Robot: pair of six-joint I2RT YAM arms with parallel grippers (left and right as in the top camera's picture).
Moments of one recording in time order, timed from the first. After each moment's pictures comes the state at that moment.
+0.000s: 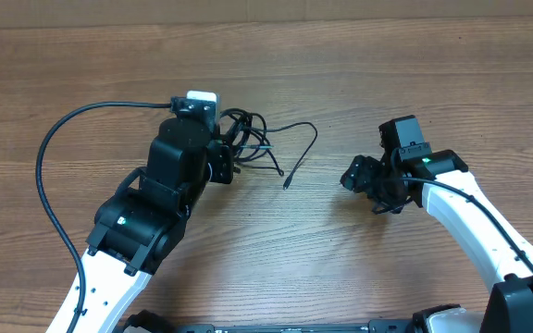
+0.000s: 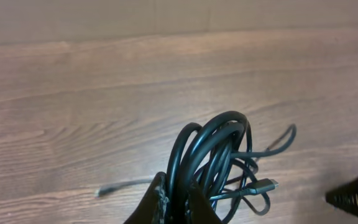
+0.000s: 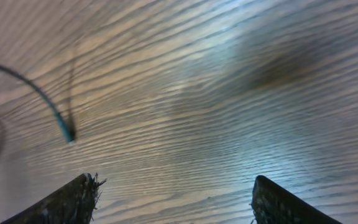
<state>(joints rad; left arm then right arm) -0.48 1.10 1.13 -0.63 -0.20 -0.25 0.23 1.48 0.94 -0.75 -0.23 0.67</state>
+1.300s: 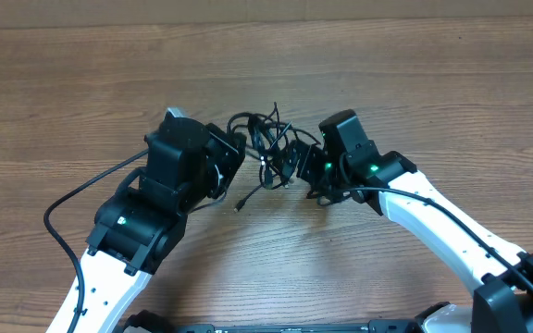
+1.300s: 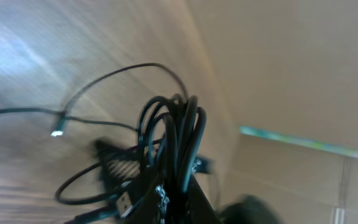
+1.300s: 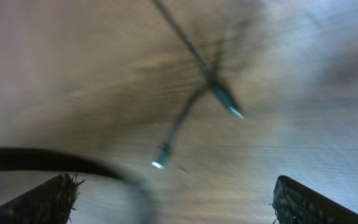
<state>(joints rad) -0.47 1.10 1.13 -0.59 0.05 -1.42 0.52 1.55 1.02 -0.51 -0.32 0.94</state>
